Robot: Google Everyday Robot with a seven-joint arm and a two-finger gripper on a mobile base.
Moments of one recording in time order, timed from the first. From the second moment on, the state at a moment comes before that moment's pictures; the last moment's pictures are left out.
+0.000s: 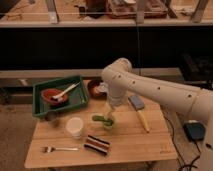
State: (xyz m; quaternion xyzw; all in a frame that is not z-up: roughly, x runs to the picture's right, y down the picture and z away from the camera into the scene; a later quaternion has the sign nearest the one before) arm 0.063 0.118 0.732 -0.23 -0.33 -0.79 0.45
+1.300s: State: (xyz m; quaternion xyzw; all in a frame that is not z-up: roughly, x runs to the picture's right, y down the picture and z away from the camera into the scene) arm 0.052 0.176 0.717 -0.09 -0.32 -0.84 0.43
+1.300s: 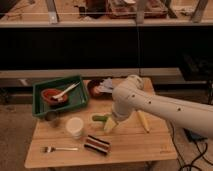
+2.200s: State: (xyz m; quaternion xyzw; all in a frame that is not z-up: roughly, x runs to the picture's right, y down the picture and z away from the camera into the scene) arm -0.008 0.274 0.752 -0.01 -0.37 -0.87 0.33
